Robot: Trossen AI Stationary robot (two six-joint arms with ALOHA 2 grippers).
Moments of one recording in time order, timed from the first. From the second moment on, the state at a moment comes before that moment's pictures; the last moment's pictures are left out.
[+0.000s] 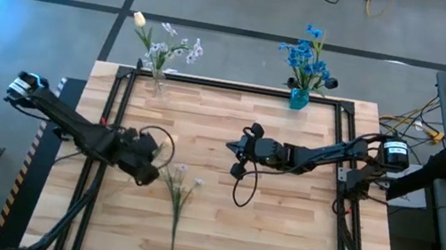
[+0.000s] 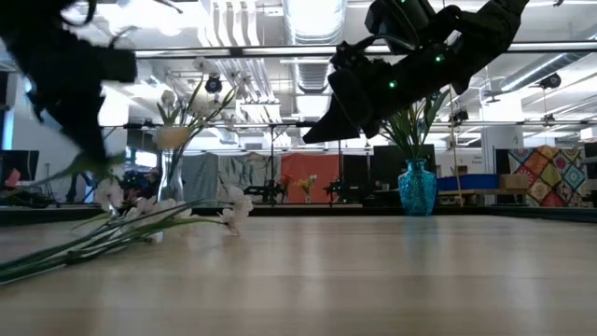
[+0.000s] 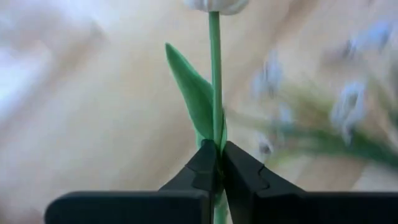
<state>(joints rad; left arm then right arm) -0.40 1.10 0.67 -0.87 -0.45 -1.04 -0.03 1.69 0.78 0.48 0.27 0.03</state>
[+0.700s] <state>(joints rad) -0.41 0.69 0.94 -0.90 -1.51 -0.59 -0.03 1.69 0.78 0.49 0.27 0.03</state>
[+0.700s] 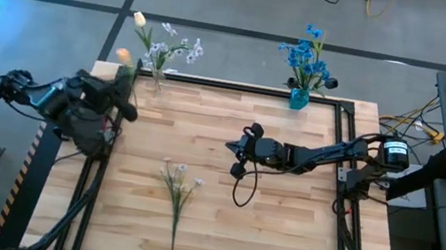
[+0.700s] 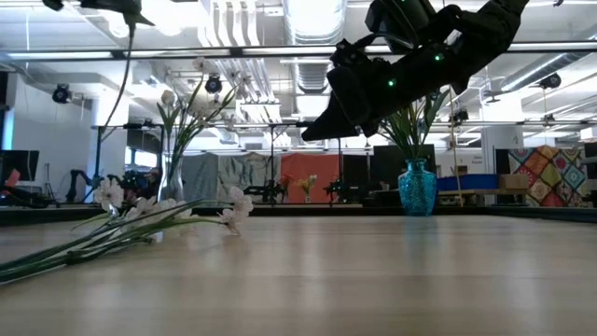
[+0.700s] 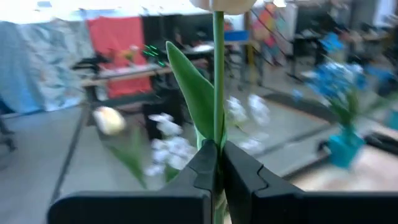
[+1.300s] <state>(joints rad) -0.41 0.50 0.92 -0.75 -1.20 -0.24 -0.03 1.69 0.79 0.53 0.27 0.01</state>
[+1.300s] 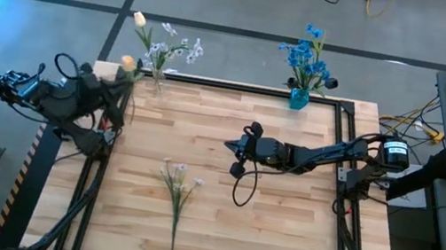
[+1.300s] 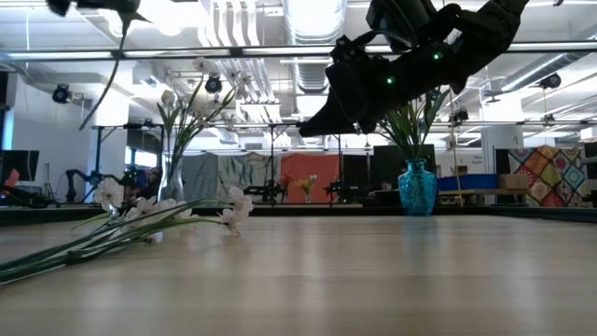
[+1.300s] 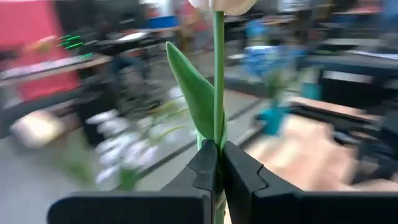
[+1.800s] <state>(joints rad) -0.25 0.47 0.83 -0.34 -0.72 0.12 -0.03 1.69 0.79 0.56 0.25 0.00</state>
